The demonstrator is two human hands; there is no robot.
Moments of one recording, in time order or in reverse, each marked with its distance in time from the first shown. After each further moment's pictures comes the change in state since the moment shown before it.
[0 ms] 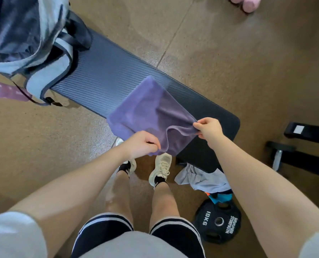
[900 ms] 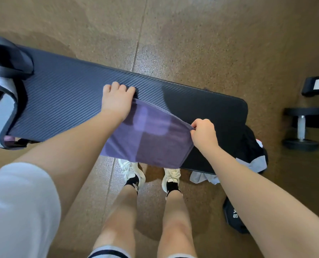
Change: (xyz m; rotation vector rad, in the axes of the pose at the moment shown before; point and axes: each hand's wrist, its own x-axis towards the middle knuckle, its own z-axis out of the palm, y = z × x) left_hand 0.190 0.012 -0.075 1.403 0.426 0.099; right_hand 0.068 0.047 0.036 -0.339 0.152 -0.093
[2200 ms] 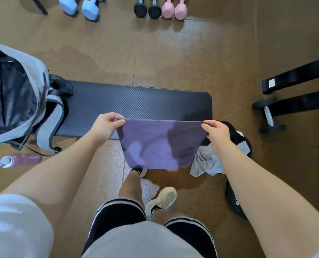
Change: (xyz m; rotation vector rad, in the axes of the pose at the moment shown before) left_hand -0.212 -0.026 -0.092 -1.186 -0.038 -0.186; right_hand -0.189 0.061 -0.068 1.105 0.193 0.147
